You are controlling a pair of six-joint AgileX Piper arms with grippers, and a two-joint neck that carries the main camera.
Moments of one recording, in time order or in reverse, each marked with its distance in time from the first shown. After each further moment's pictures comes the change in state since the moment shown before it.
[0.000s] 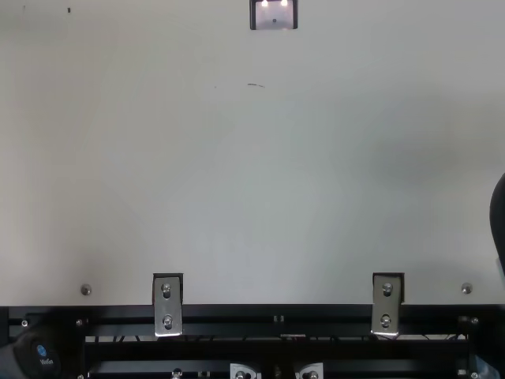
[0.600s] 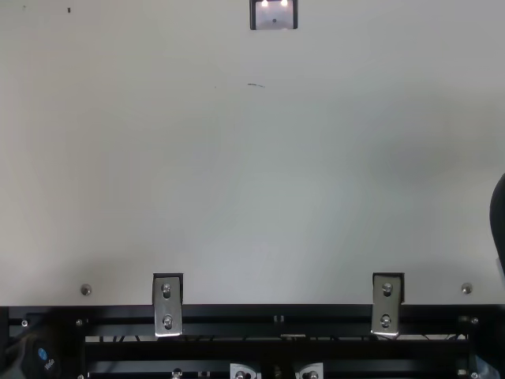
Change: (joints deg) left arm -3.7 -24.6 3.3 -17.9 13.6 14.8; right arm 0.0 0.0 0.0 0.0 0.0 0.0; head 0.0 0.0
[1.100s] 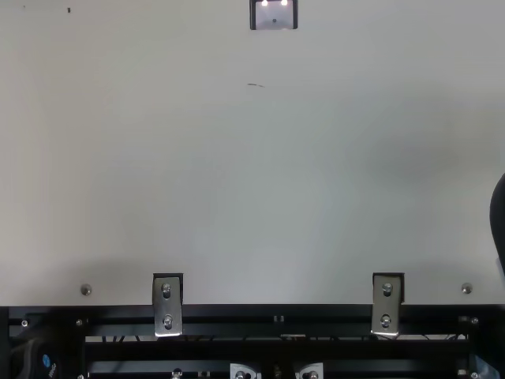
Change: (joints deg) left arm -7.8 -11.8 1.5 0.3 8.9 3.3; right arm 0.0 0.0 0.0 0.0 0.0 0.0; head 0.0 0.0
